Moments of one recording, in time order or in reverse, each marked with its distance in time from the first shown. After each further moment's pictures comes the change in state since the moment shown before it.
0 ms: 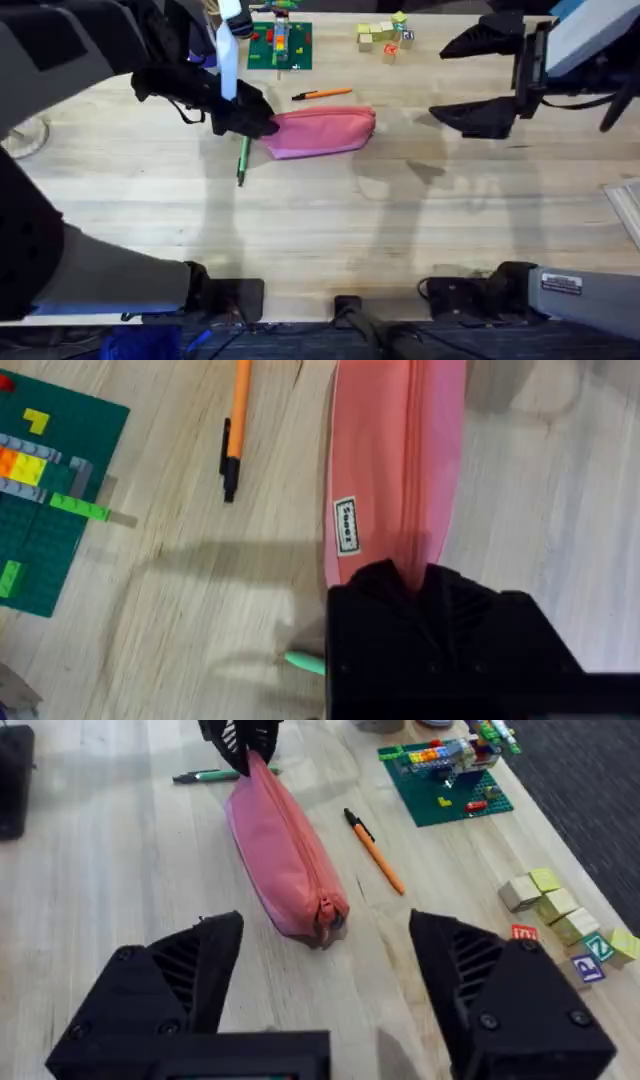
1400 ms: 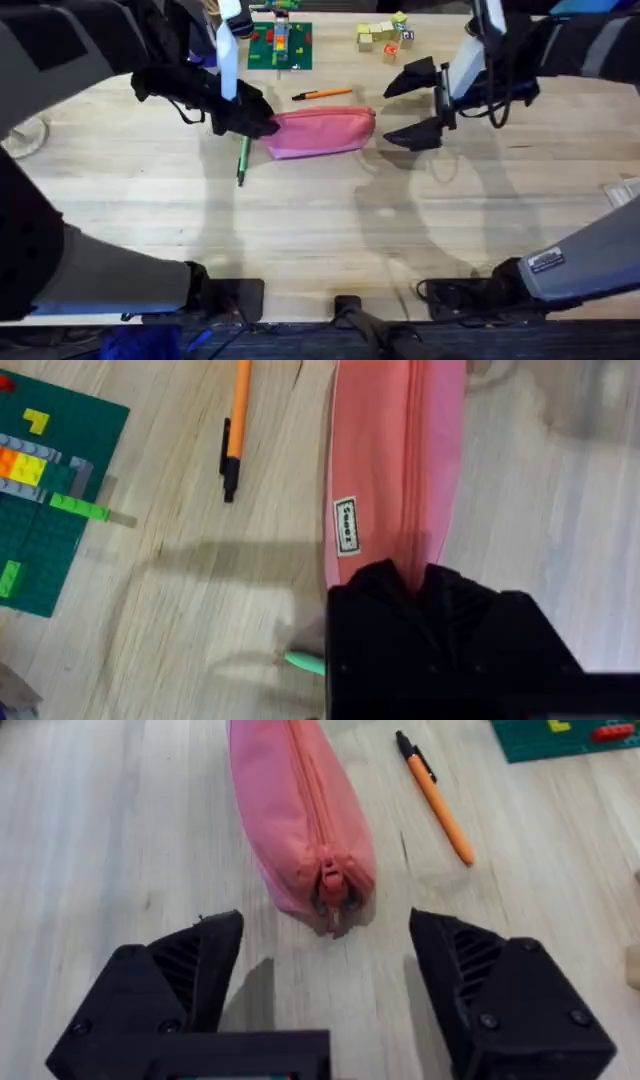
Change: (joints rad) left arm 0.000 0.000 0.000 0.000 0.000 0.000; right arm 0.187 0.396 0.002 0.254 0.110 0.000
